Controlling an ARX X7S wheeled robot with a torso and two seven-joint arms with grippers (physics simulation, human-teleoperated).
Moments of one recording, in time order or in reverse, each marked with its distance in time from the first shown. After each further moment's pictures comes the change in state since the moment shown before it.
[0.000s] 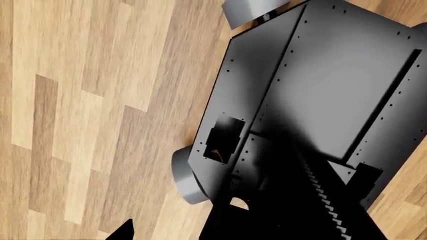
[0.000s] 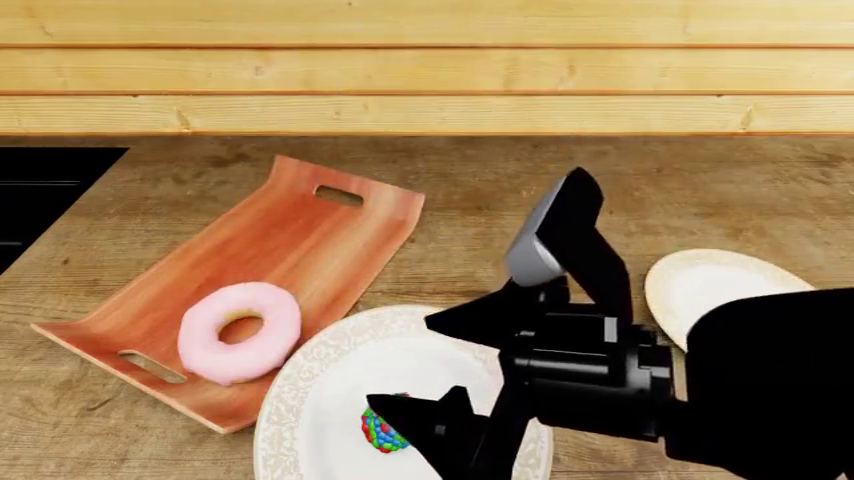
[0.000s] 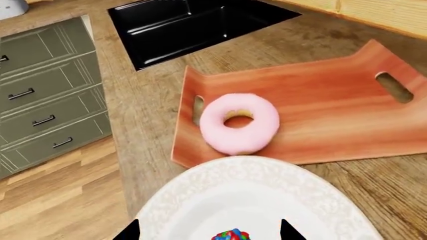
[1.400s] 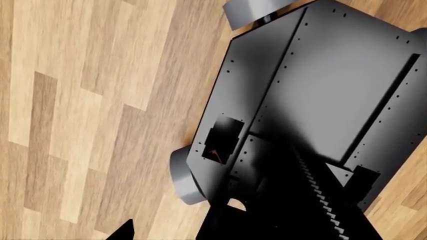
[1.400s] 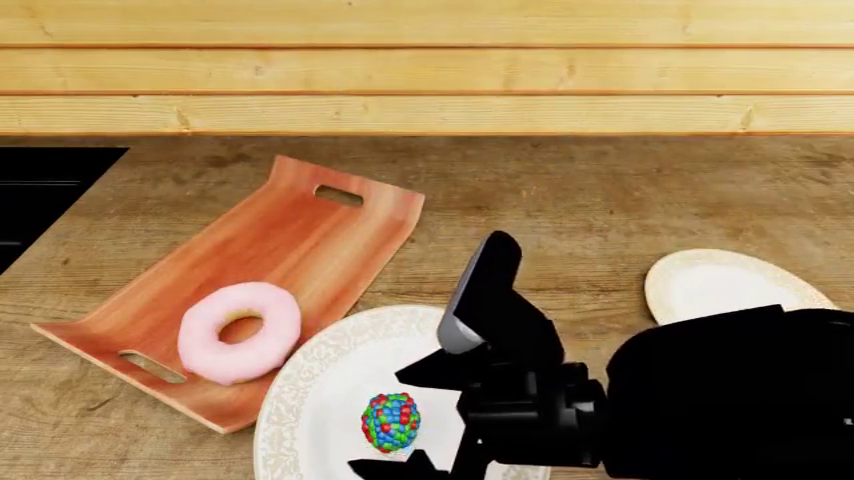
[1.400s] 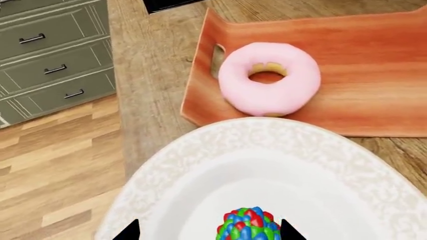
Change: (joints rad) left arm 0.008 0.004 -0.022 0.000 0.000 0.013 0.008; right arm -0.106 -0.143 -0.059 0.062 -0.172 0.041 -0.042
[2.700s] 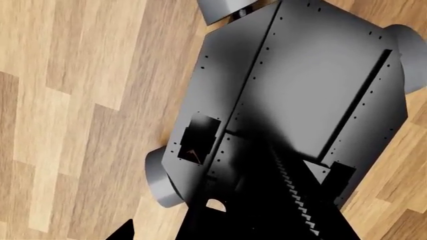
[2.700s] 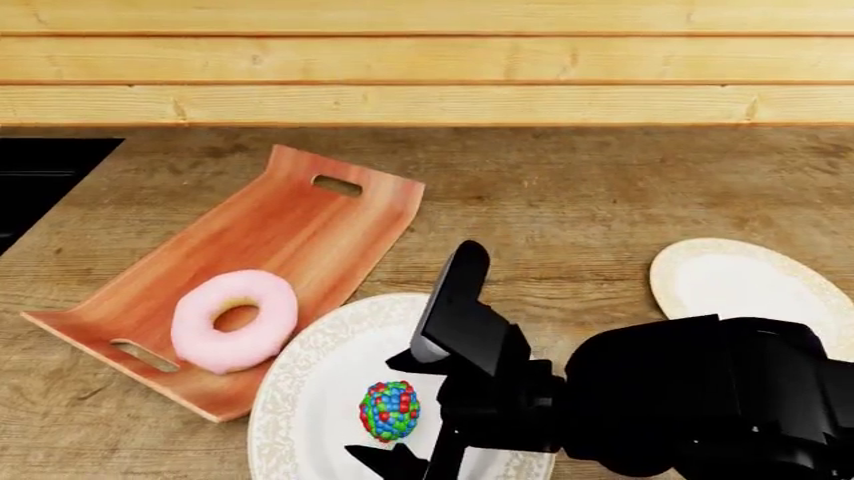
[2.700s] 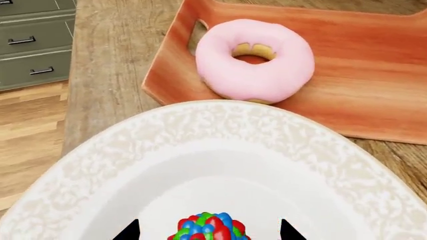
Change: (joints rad) left arm 0.006 0.023 0.011 0.000 -0.011 0.007 0.052; right arm -0.092 -0.097 -0.024 0.101 -0.231 -0.039 -0.007
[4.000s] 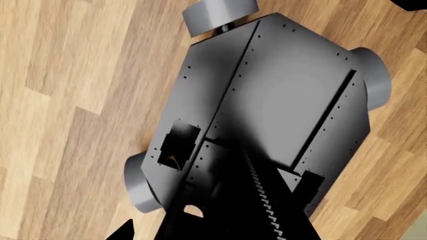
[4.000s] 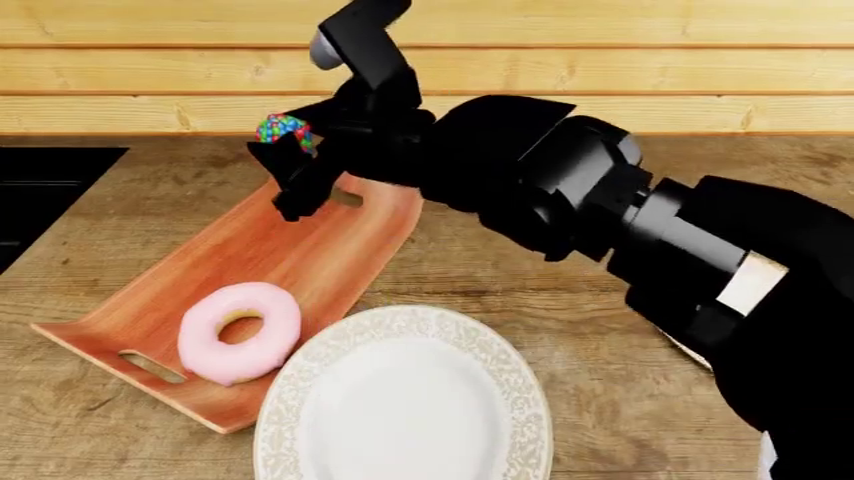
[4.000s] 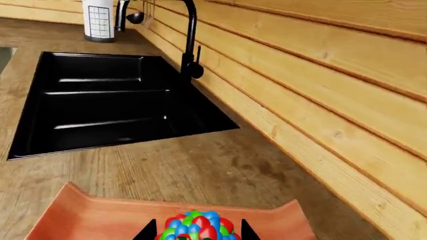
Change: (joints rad) left arm -0.014 0.011 -0.008 0.000 -0.052 0.013 0.046; right arm 0.164 -0.607 0.134 1.027 -0.042 -0.215 -0.275
